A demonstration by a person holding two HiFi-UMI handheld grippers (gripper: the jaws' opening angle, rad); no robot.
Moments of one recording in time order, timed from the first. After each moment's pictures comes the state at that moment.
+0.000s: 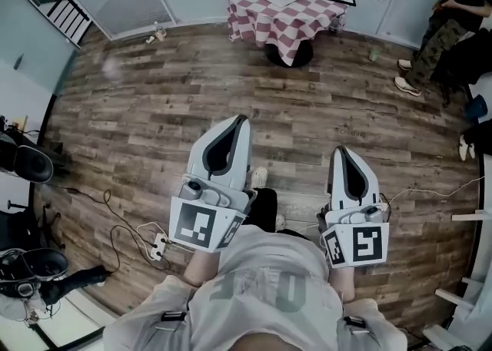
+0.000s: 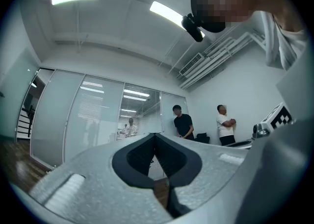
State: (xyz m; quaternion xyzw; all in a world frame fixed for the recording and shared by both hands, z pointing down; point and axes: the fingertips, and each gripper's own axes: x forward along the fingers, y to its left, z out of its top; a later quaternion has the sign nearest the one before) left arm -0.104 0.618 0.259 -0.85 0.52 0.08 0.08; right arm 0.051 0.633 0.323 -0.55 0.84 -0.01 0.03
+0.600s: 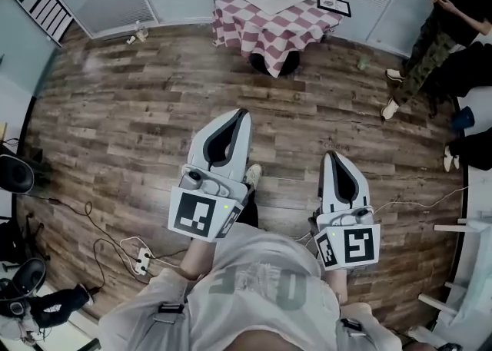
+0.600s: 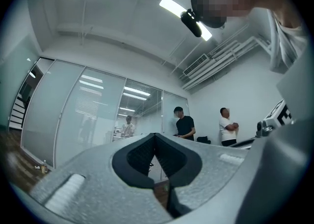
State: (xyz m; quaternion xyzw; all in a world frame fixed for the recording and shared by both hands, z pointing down) left arm -0.107 0.478 0.282 -0.86 0.50 0.10 0.06; right arm 0.038 0.514 0.338 -0.55 0.84 -0.01 -0.01
